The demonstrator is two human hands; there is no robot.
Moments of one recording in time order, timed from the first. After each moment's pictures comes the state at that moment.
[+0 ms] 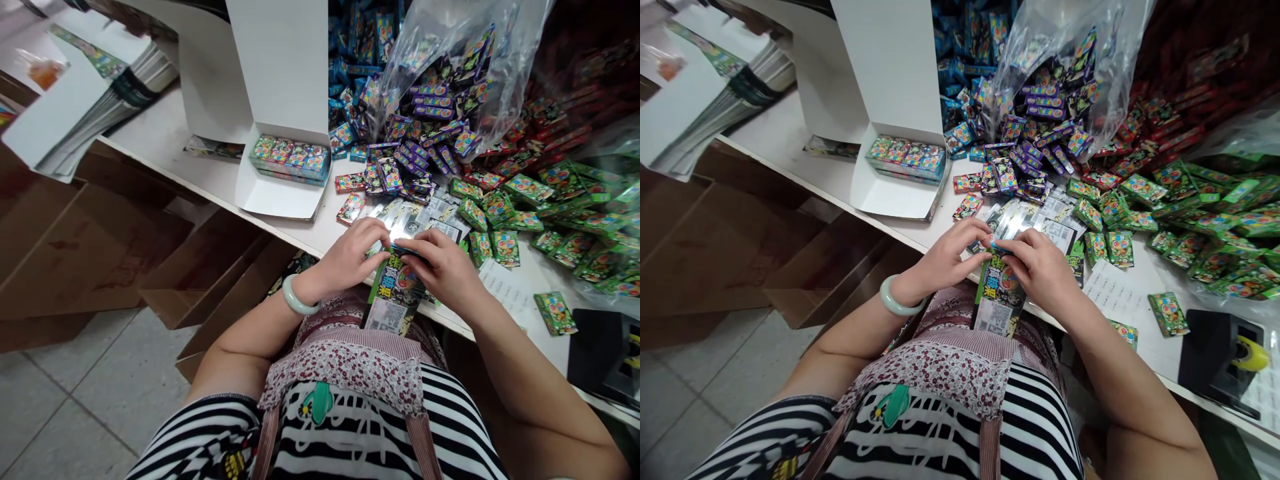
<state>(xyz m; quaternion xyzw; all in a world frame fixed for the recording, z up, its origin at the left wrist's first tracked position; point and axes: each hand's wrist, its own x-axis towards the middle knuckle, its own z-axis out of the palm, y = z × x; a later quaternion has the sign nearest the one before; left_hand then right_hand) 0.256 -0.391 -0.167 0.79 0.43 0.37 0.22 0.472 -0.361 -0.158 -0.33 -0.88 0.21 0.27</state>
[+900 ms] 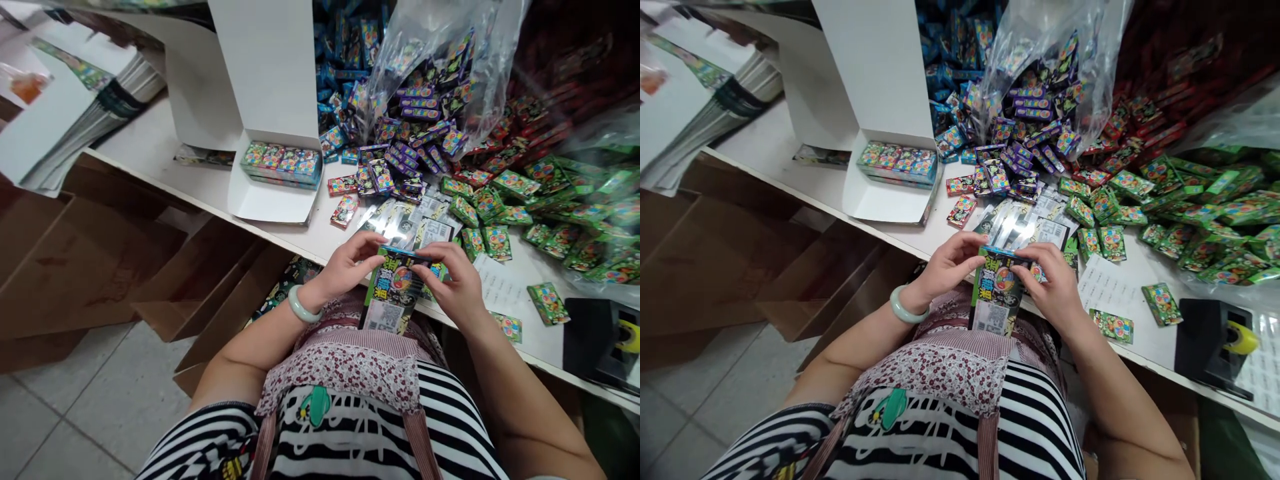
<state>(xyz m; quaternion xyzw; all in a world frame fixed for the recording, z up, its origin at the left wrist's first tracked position) 0.270 -0.403 -0.200 0.60 0.41 0.50 0.48 0.494 -0.387 -0.172 -0.42 -0.79 0.23 0.38</state>
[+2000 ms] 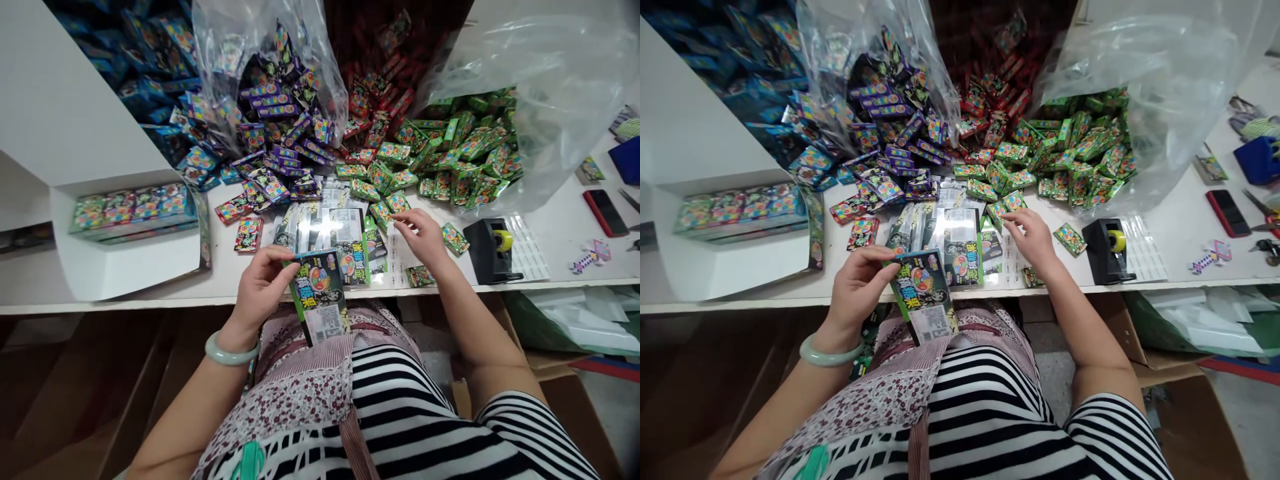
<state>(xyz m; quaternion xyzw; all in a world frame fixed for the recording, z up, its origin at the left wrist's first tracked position) 0.279 -0.381 -0.210 0.66 0.41 0.50 0.38 0.606 -0.364 -0.215 -0.61 -0.66 0.20 0.40</state>
